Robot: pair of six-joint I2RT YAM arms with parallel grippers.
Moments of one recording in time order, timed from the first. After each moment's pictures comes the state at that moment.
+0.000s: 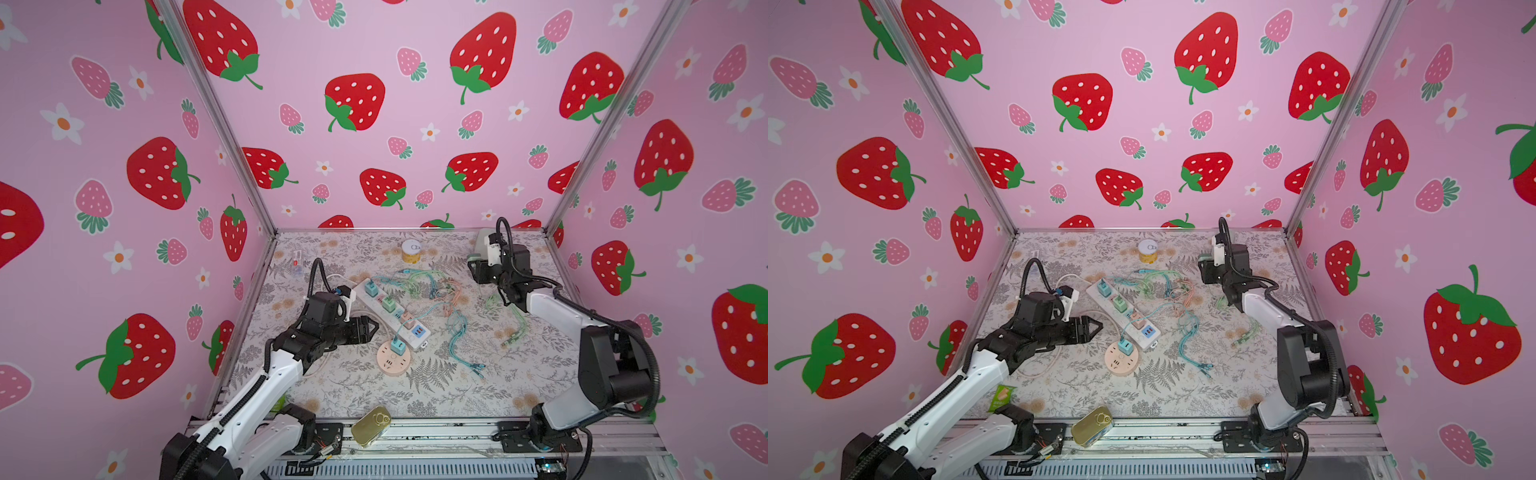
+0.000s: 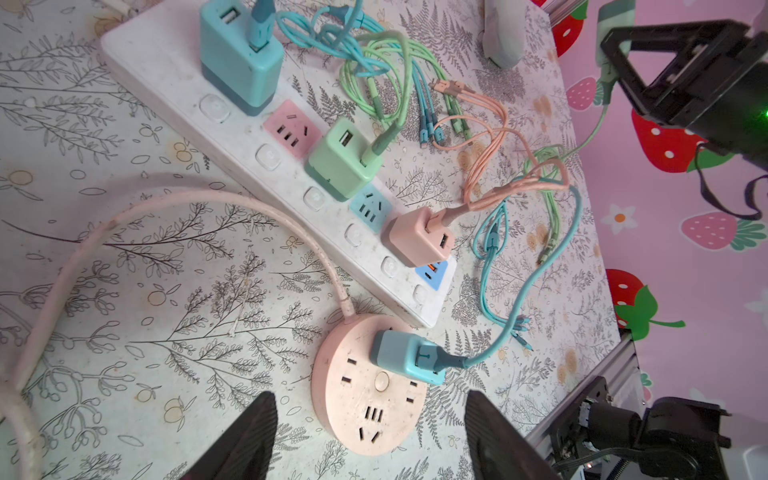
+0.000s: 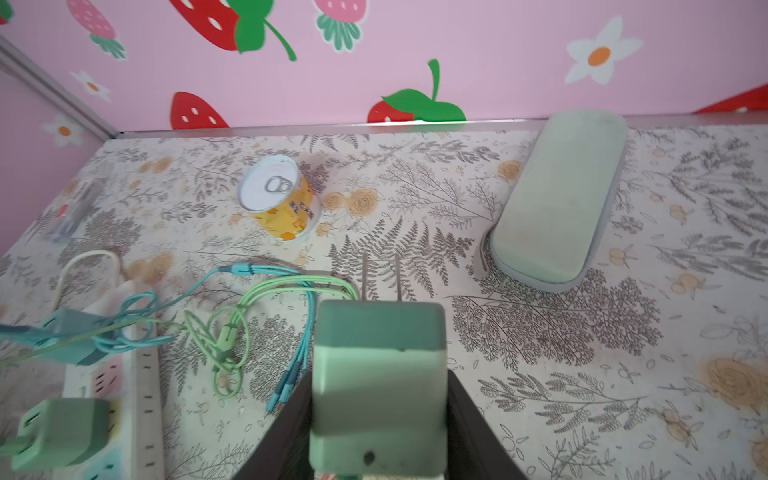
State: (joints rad) left arm -0.36 0.98 0.68 -0.47 0.38 -0.45; right arm 0.30 1.53 0.96 0.08 -0.22 0.13
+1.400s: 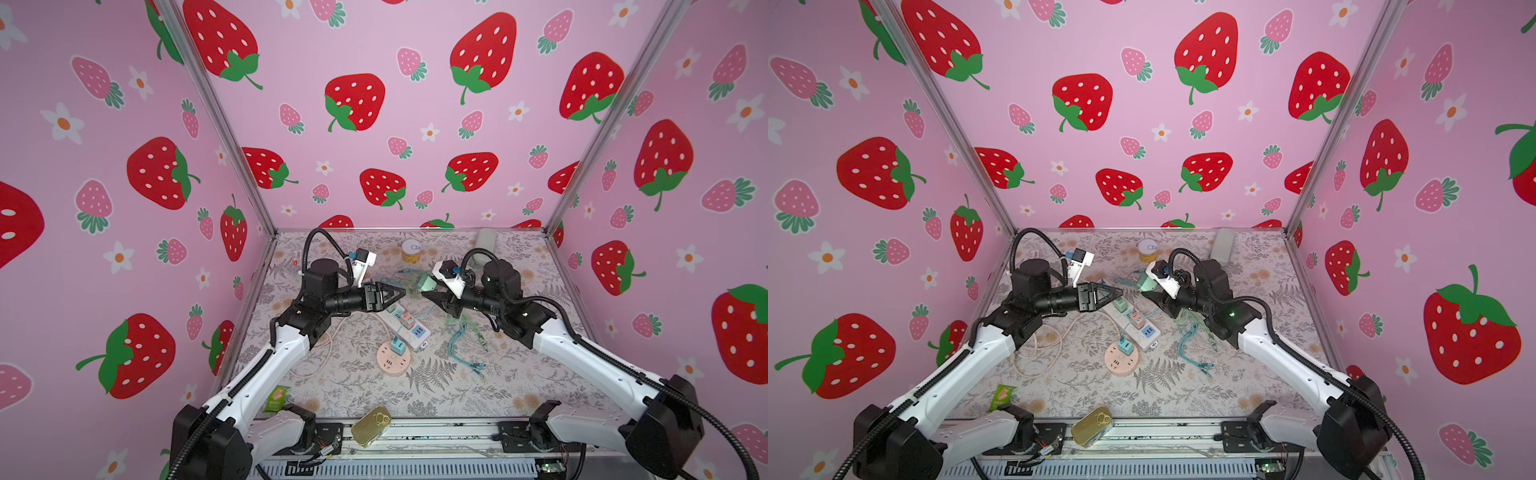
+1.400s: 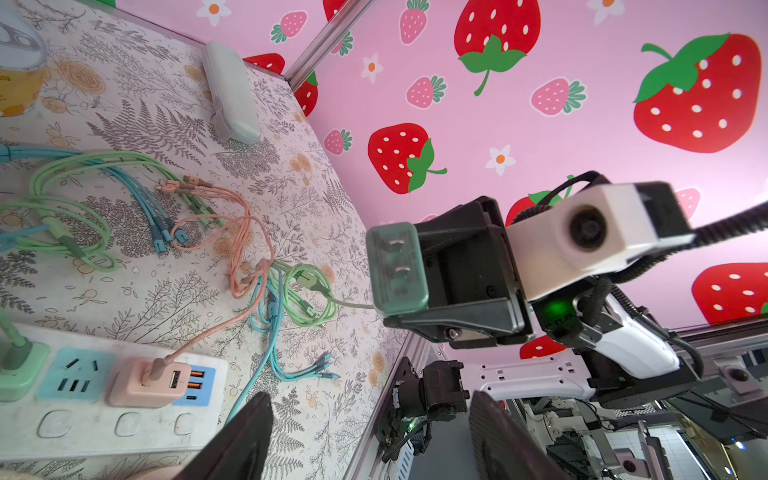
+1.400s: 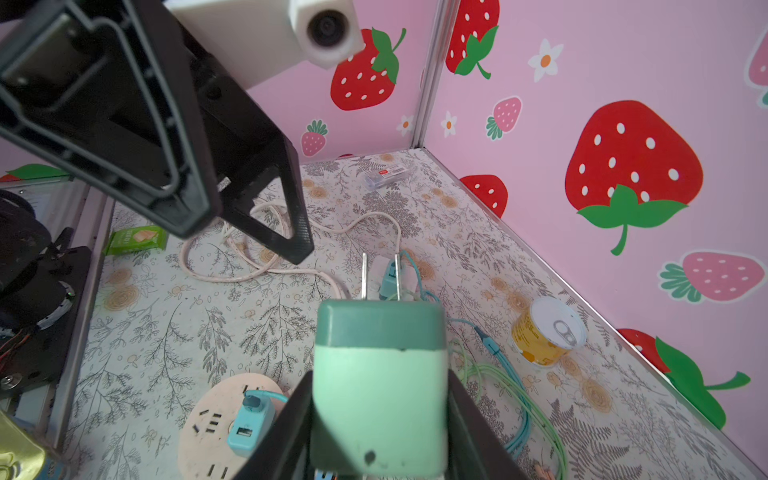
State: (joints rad) left arm -0.35 1.14 0.88 -0.09 0.87 -0.64; right arm 0.75 1.22 0.96 -0.04 -0.44 -0.33
